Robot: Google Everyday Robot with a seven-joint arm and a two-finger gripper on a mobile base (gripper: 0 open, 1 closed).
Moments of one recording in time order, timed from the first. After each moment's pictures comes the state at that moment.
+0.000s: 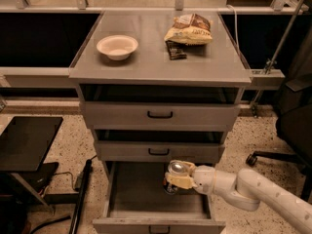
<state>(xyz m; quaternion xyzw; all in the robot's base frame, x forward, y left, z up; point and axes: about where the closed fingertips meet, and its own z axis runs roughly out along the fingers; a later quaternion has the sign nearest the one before) 0.524 -0.077 0.542 -0.30 0.68 0.47 0.47</state>
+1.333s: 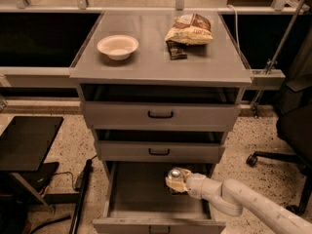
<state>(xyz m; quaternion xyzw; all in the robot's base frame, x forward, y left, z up) 0.584 -0.091 0.387 -0.29 0.75 0.36 0.47</state>
